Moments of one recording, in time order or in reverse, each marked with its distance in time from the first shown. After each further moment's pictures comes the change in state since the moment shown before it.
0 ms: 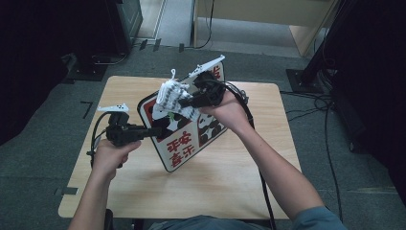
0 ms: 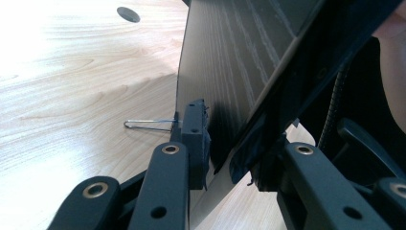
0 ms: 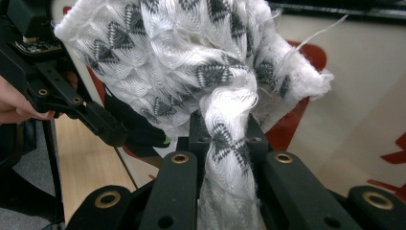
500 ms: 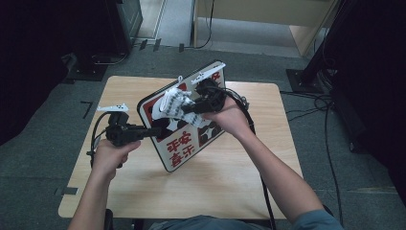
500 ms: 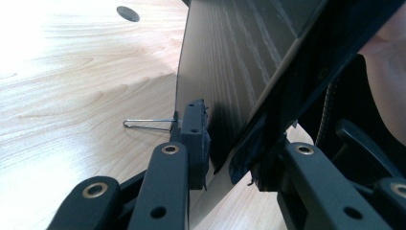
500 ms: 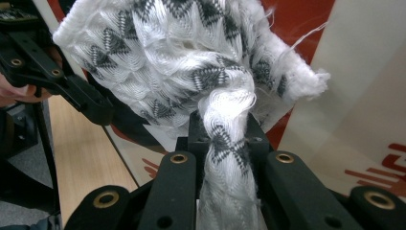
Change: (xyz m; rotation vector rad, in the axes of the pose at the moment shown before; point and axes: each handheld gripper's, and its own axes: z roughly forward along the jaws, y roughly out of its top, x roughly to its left) left arm 0.001 0.000 -0.001 0.002 -0.004 -0.006; right arm -0.005 -0.020 0.010 0.028 0.003 0.025
